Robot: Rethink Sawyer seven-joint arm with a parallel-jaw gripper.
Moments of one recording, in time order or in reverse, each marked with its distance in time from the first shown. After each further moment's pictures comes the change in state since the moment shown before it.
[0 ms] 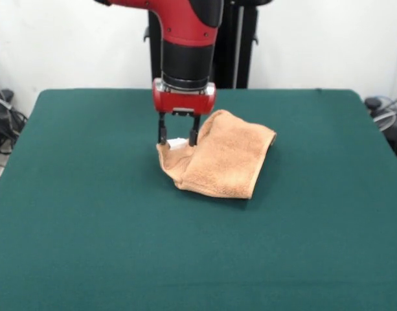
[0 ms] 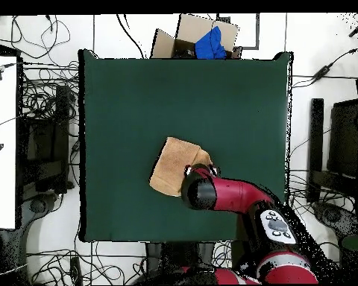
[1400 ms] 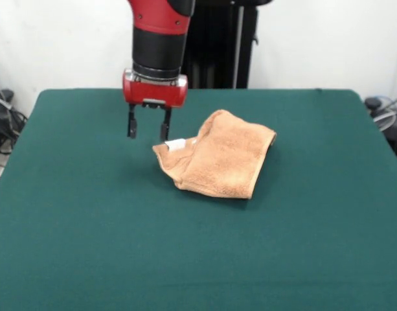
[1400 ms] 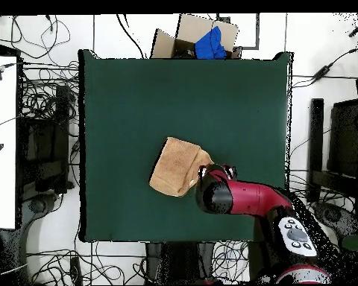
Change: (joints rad) arm -0.063 -0.047 -0.003 -0.015 -0.098 0.000 0.000
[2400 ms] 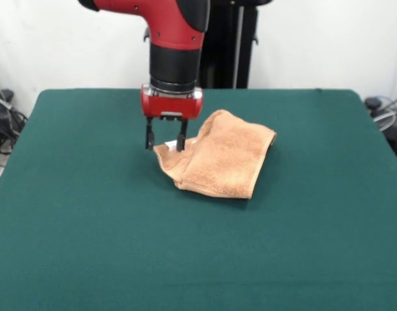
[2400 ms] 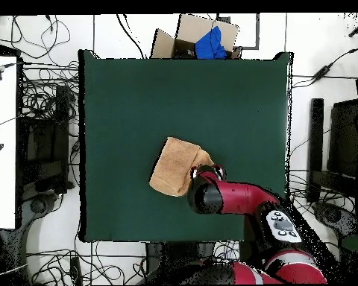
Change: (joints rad) arm 0.028 0.081 0.000 0.002 0.000 -0.093 0.000
